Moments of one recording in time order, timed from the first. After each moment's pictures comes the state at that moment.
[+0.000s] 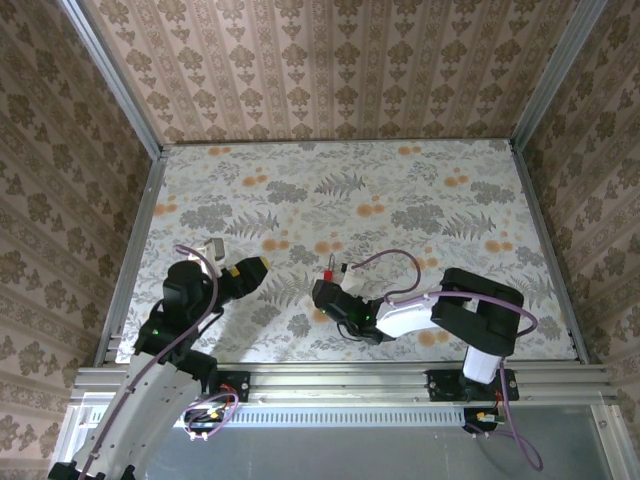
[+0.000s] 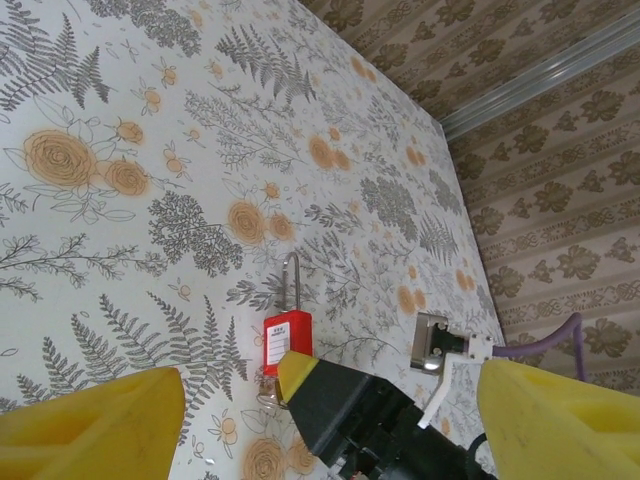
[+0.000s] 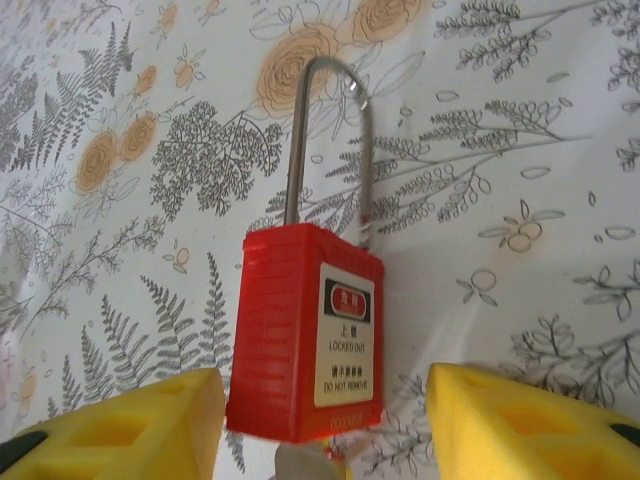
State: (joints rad) left arm -0.40 0.45 0.45 -0.39 0.34 -0.80; right arm 1.10 1.74 0.68 0.27 0.57 1.23
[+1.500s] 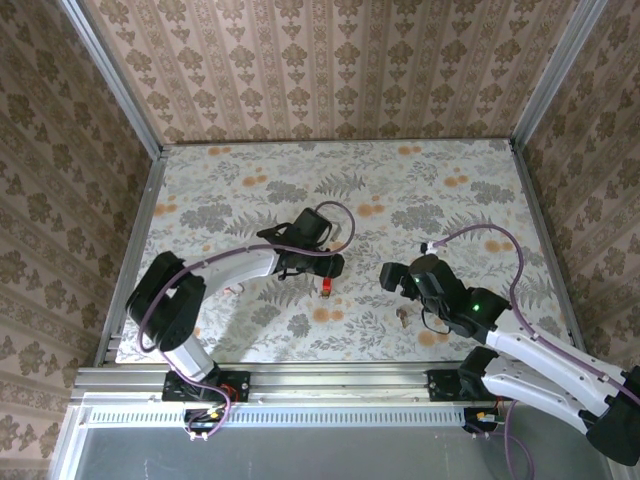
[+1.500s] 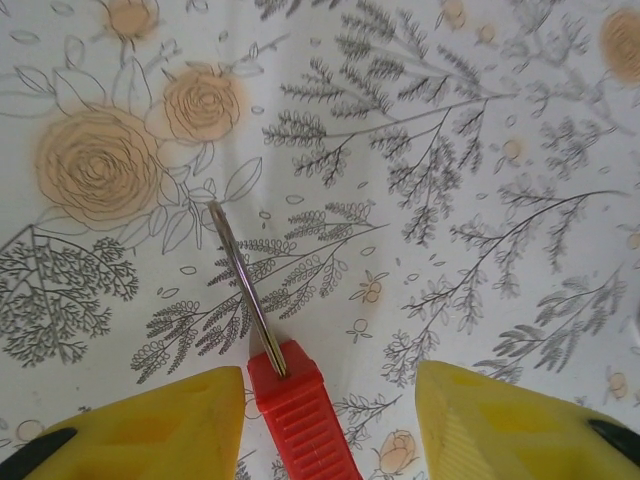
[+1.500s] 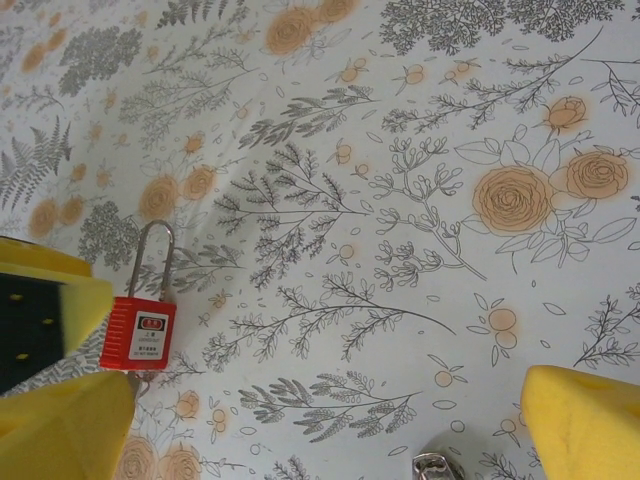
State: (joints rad) left arm -0.82 1.66 1.05 -0.41 0.16 -0.36; right arm 0.72 0.81 0.57 -0.52 0.34 0.83
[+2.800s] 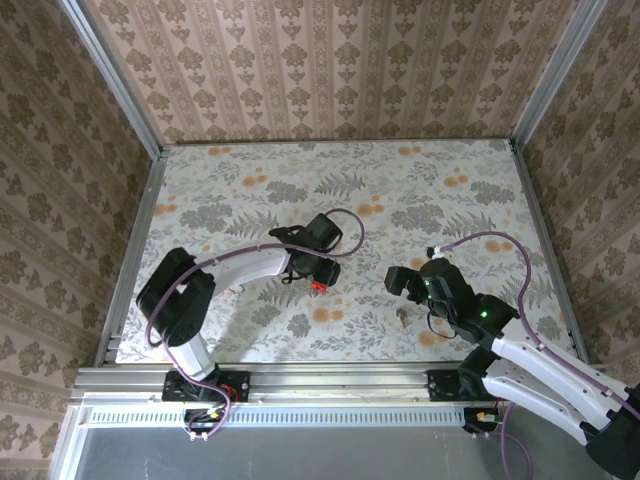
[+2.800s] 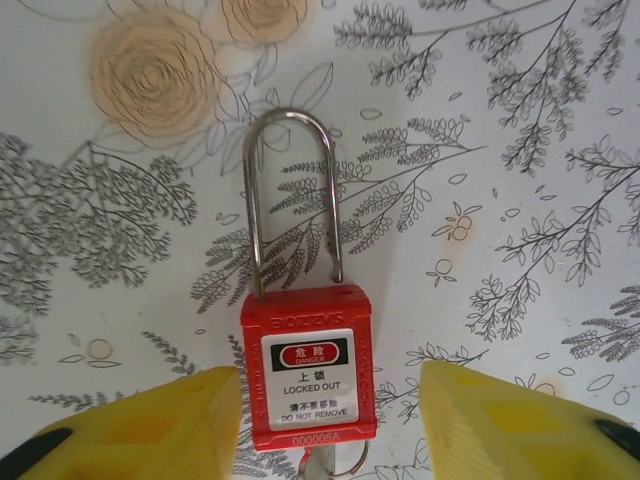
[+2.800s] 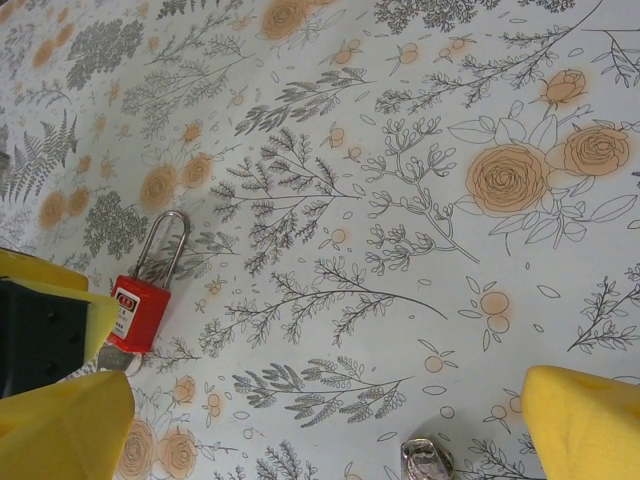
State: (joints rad) left arm -0.87 1.70 1.12 -0.59 -0.01 -0.34; right arm 0.66 0.73 0.50 -0.51 0.25 0.81
